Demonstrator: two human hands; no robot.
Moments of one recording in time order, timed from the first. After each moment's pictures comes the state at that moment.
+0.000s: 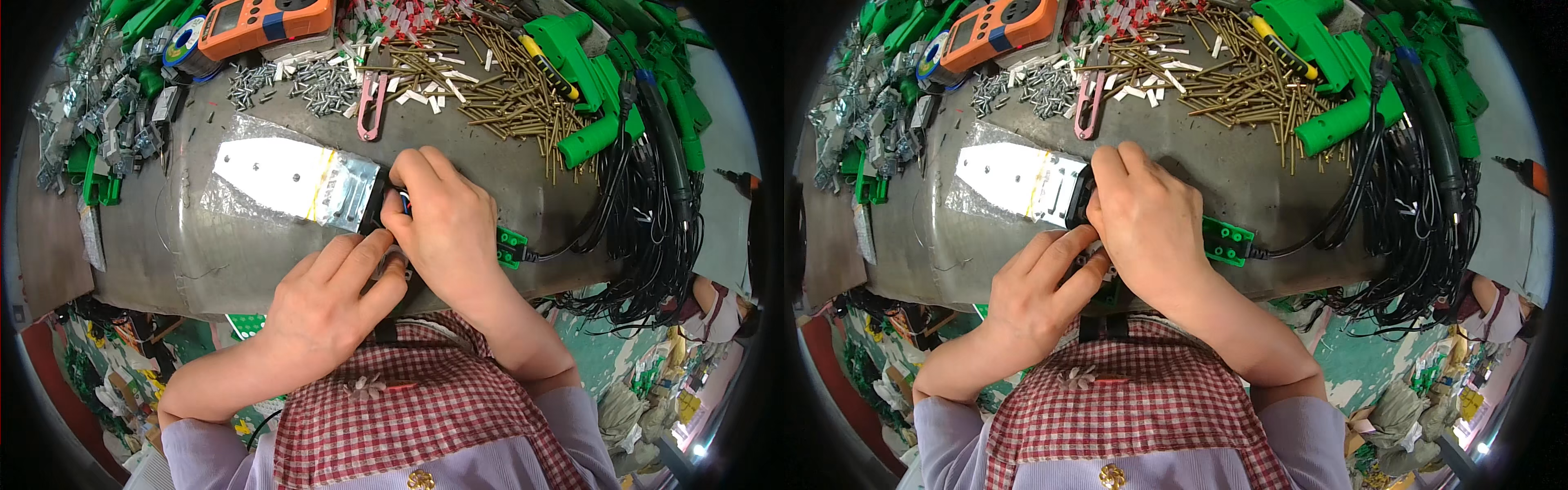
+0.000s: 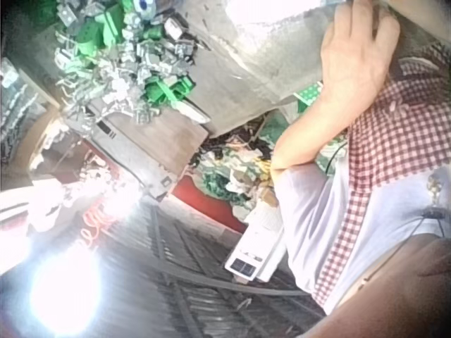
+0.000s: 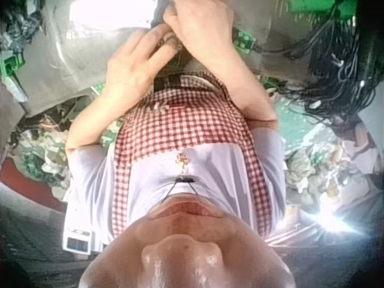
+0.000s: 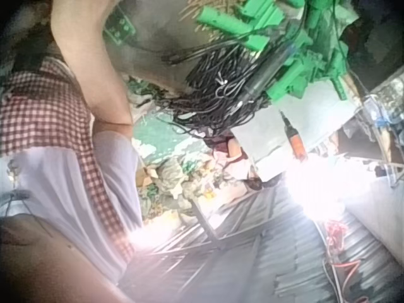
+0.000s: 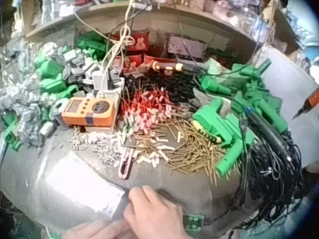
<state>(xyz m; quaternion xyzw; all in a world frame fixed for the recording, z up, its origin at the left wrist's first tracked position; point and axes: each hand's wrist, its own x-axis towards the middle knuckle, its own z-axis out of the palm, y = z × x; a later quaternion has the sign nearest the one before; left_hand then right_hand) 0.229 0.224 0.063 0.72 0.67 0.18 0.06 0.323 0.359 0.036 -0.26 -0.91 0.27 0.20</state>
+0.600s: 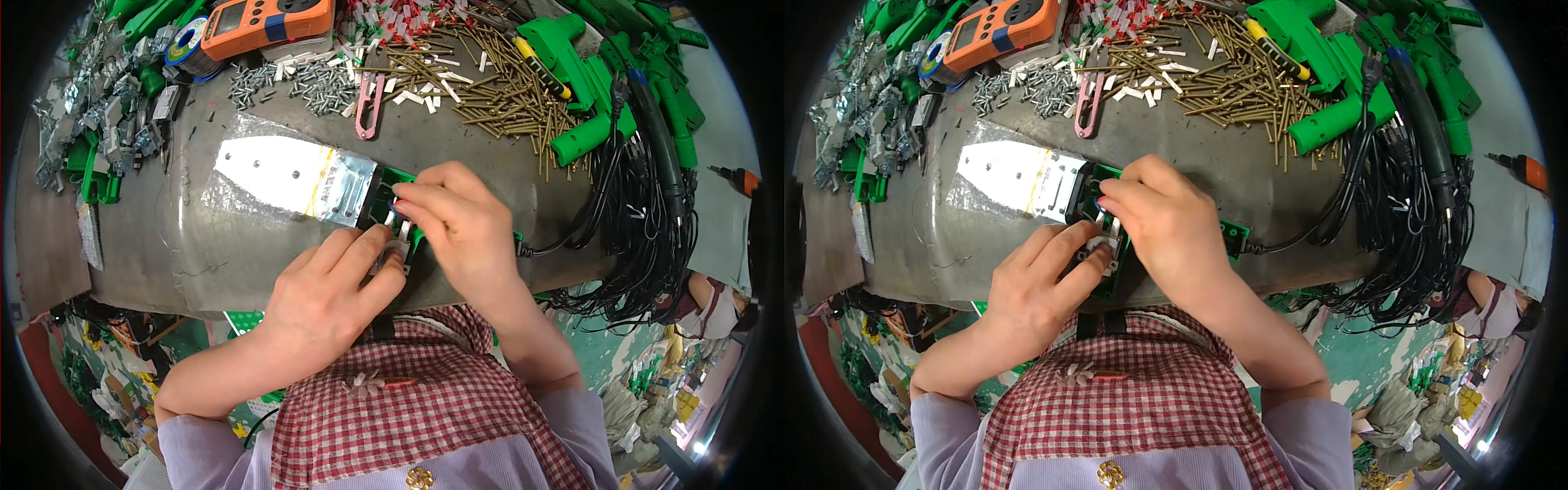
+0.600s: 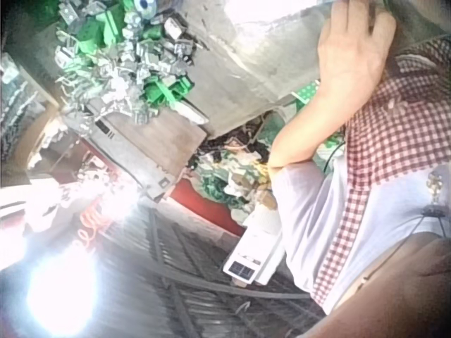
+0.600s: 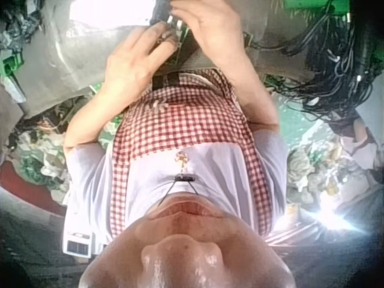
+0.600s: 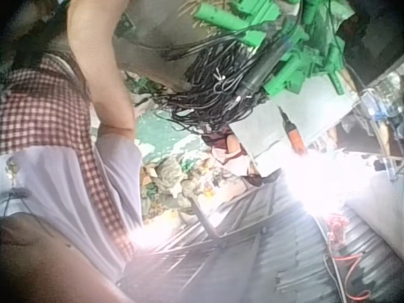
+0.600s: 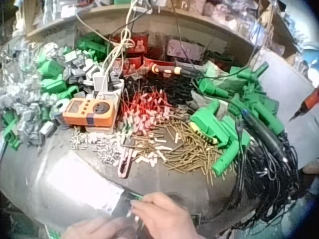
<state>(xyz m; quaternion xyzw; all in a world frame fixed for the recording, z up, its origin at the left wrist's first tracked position) 0.228 0.224 0.064 0.73 0.66 0.19 0.05 0.349 0.364 0.033 -0.21 -0.87 0.39 0.24</state>
